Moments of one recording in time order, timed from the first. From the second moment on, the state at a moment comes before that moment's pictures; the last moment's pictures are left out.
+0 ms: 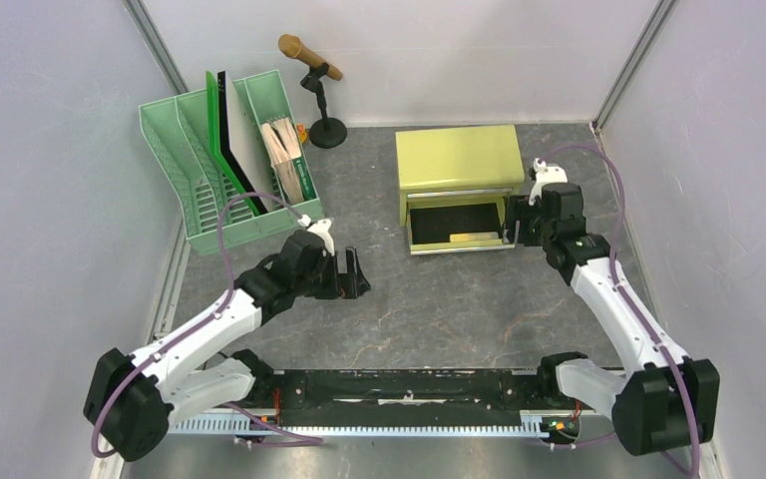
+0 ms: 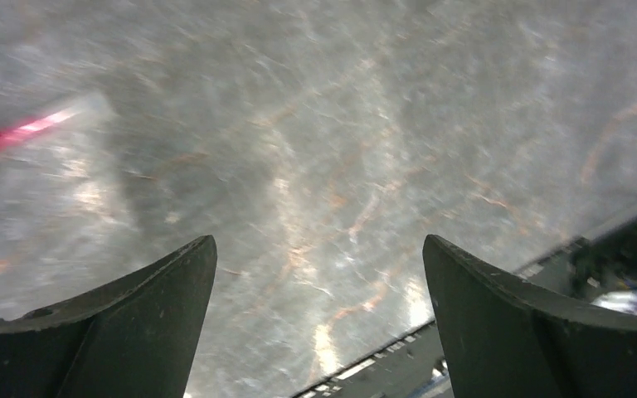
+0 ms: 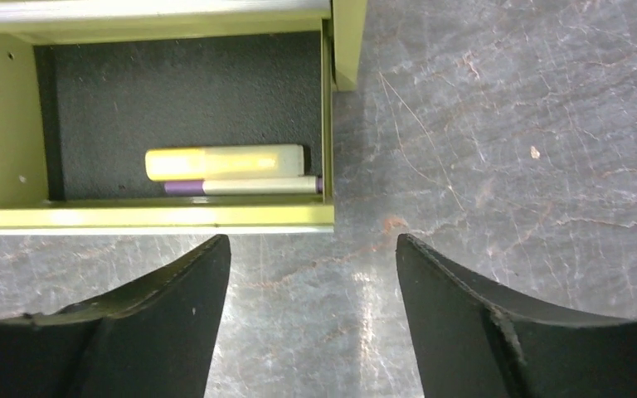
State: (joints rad) left arm -0.63 0.99 0.59 -0.36 0.12 -0.61; right arm 0.16 1.12 0.84 -0.38 0.06 0.11
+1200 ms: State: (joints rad) left arm -0.42 1.69 1.02 -0.60 -0.17 -0.11; right arm 0.16 1.02 0.58 -0.36 -0.13 0.29
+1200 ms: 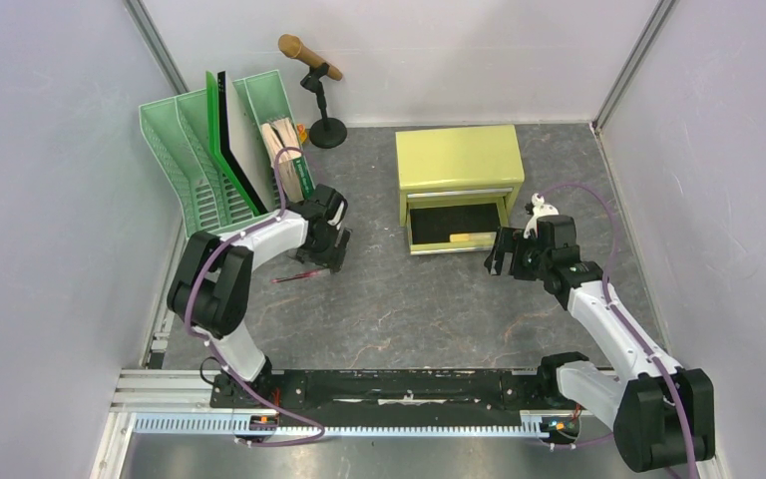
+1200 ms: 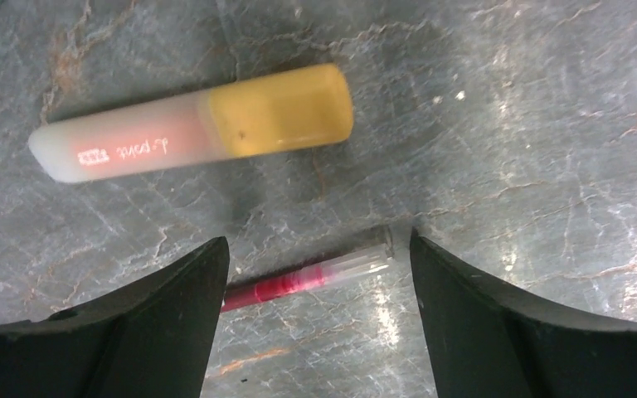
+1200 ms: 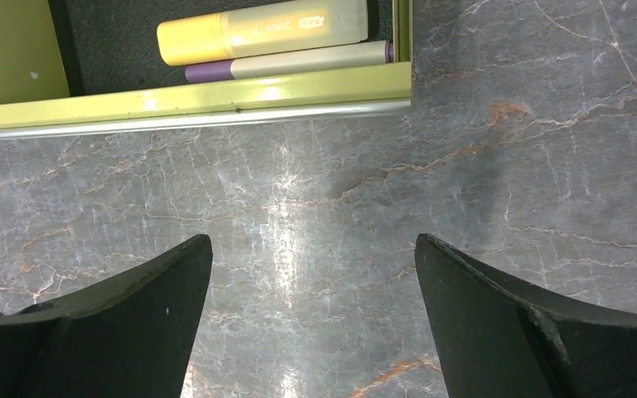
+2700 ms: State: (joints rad) left arm -0.41 1.76 1.09 -0.73 -0.10 -0.06; right arm 0.14 1.04 0.58 -0.36 -0.14 0.29
